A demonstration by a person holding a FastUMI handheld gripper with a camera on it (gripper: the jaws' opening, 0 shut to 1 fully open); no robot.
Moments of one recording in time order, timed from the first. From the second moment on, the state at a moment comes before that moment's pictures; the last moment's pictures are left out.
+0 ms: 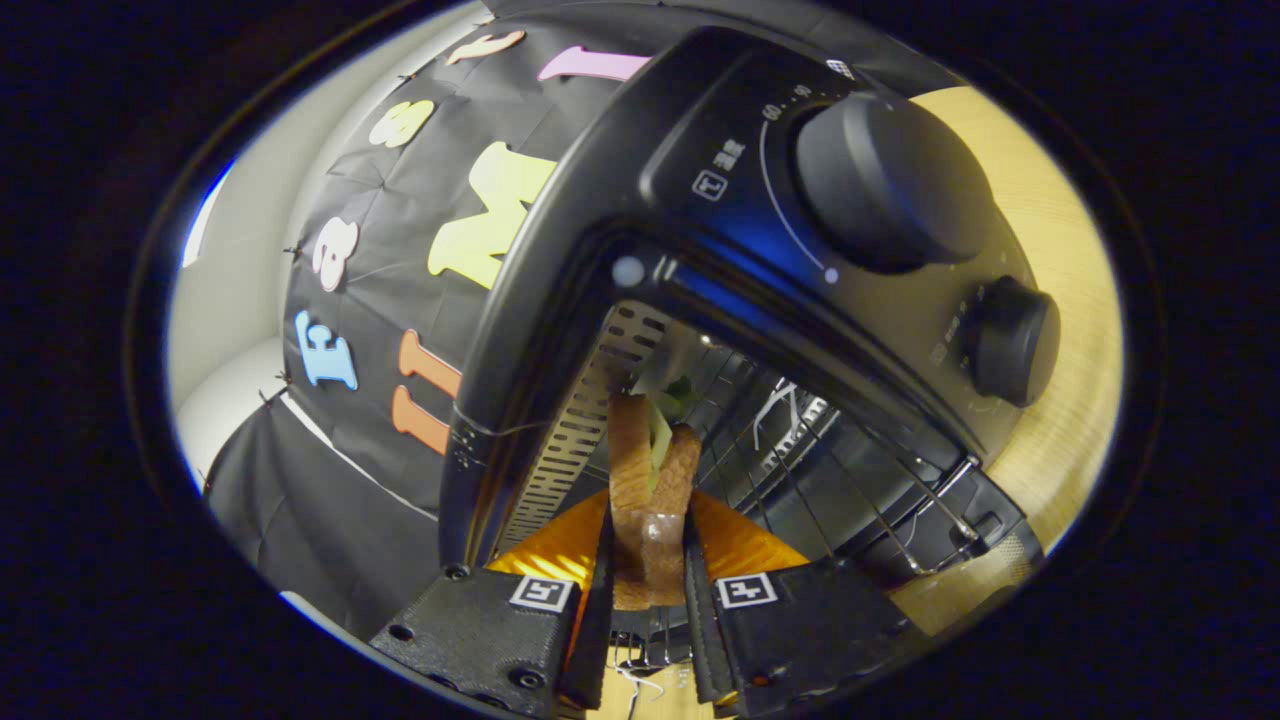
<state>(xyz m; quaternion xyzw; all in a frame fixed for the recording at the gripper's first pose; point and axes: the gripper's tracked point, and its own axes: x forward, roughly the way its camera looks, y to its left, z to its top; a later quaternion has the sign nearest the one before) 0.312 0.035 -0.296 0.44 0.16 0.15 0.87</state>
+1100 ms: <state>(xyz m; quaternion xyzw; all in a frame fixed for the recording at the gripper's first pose) 0.259 0.041 -0.341 -0.02 0.33 0.09 0.94</state>
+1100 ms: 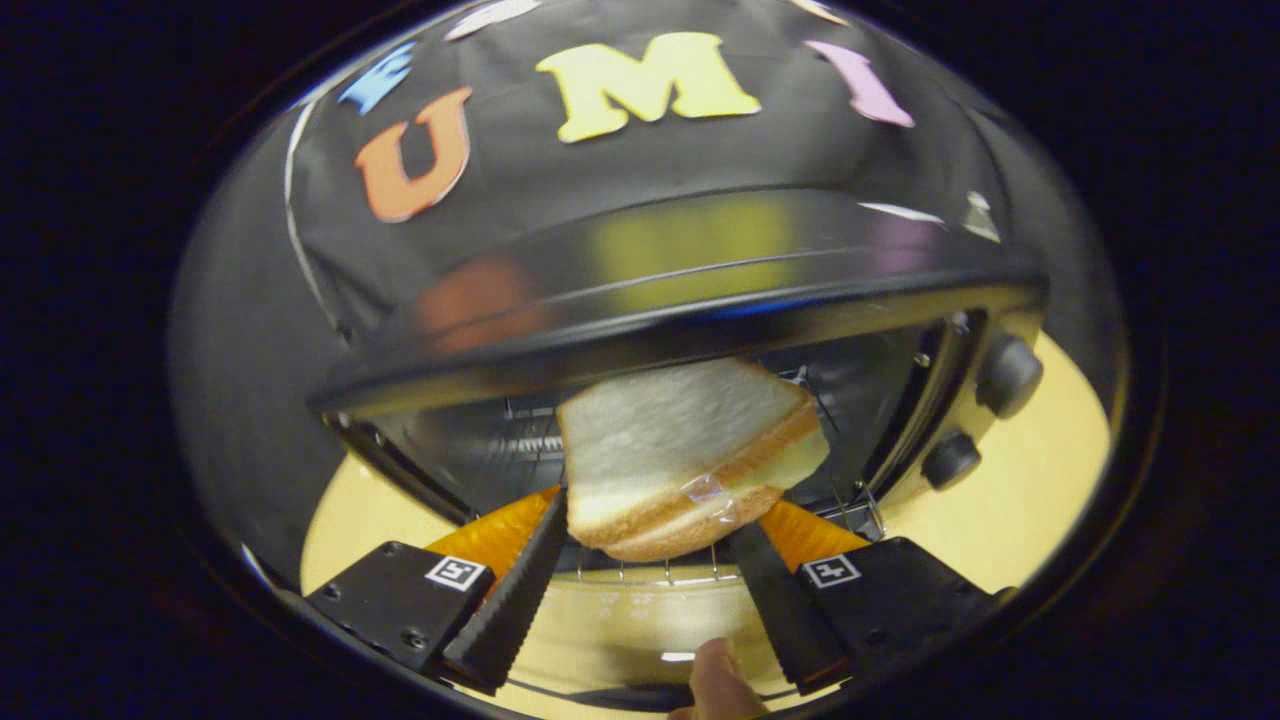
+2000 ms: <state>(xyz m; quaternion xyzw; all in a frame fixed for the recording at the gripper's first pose) 0.147 0.040 -0.341 -0.07 0.41 0.12 0.90</state>
